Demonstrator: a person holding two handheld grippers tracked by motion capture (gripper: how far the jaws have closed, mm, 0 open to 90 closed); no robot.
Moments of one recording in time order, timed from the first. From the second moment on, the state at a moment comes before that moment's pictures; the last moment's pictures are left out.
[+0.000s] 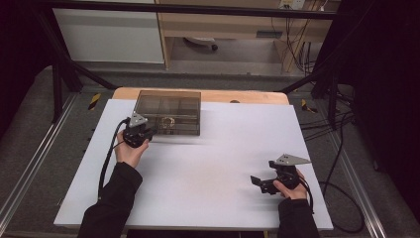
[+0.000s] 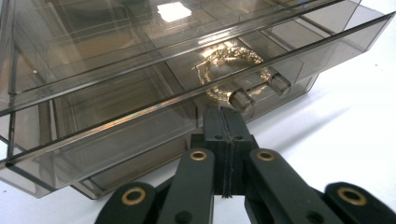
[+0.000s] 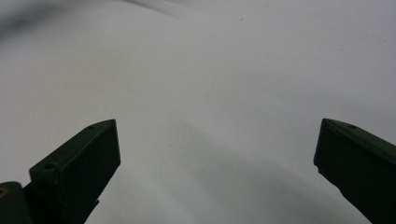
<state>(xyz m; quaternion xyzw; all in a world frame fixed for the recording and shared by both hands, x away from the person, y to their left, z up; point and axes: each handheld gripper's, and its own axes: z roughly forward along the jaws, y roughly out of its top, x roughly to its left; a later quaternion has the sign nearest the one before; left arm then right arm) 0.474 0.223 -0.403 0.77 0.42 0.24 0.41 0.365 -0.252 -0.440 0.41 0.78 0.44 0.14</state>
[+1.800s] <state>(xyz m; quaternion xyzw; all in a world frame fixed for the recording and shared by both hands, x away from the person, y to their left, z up) 0.493 0.218 -0.407 0.75 0.42 0.27 0.43 0.365 -0.252 -0.440 0.41 0.78 0.44 0.14</state>
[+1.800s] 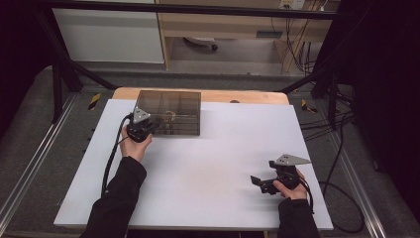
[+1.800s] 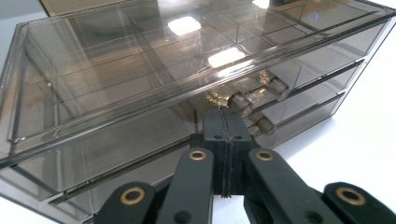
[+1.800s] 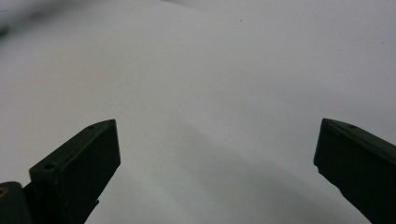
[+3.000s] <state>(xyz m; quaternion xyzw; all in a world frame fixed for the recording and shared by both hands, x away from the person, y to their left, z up) 0.423 0.235 -0.404 0.78 0.40 0.22 0.44 0.365 -0.250 -0.441 0.41 0.79 0.44 0.14</state>
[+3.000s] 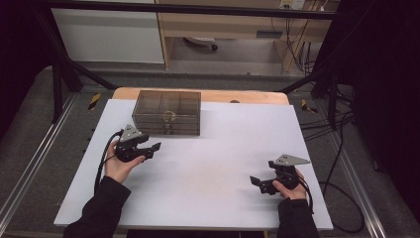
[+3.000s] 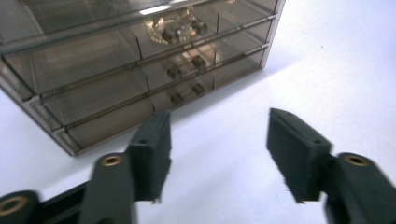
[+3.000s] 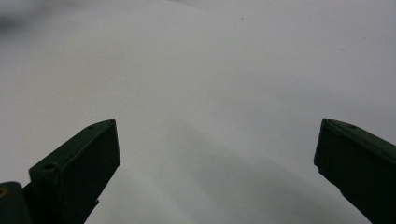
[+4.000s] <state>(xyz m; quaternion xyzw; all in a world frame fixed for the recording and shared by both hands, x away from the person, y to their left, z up) 0.369 0.281 -0.437 0.81 0.38 0.20 0.39 0.363 -0.249 -0.442 0.41 0.79 0.44 0.14</state>
